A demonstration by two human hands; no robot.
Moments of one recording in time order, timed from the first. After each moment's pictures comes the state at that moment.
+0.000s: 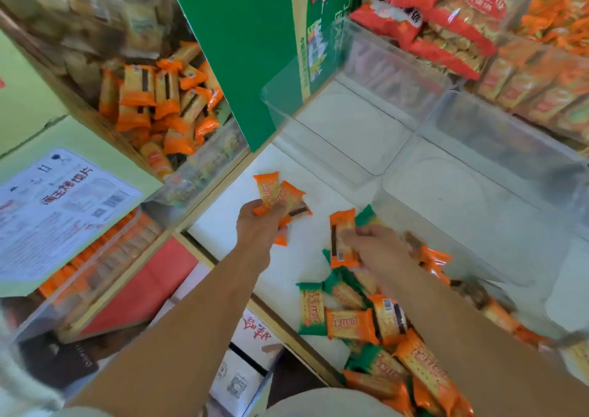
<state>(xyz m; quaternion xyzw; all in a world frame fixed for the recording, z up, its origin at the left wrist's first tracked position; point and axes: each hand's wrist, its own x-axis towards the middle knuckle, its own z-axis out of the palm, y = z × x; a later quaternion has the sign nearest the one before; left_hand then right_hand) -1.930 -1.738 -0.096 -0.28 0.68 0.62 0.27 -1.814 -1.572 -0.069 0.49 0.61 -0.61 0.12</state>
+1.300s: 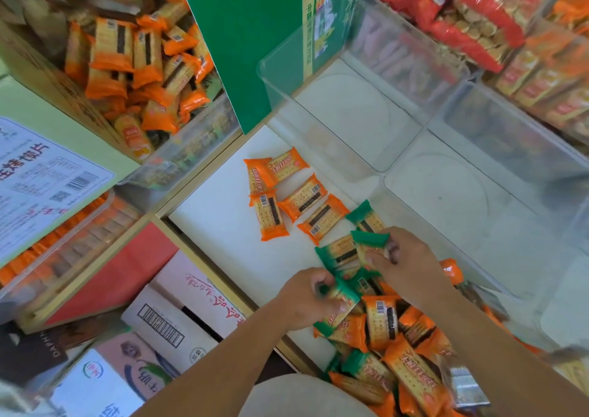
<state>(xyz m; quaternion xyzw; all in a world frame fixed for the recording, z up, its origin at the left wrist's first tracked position) -1.822 -1.728 -0.161 0.11 0.74 0.40 0.52 -1.777 -1.520 -0.090 0.29 0.89 -0.33 0.16</state>
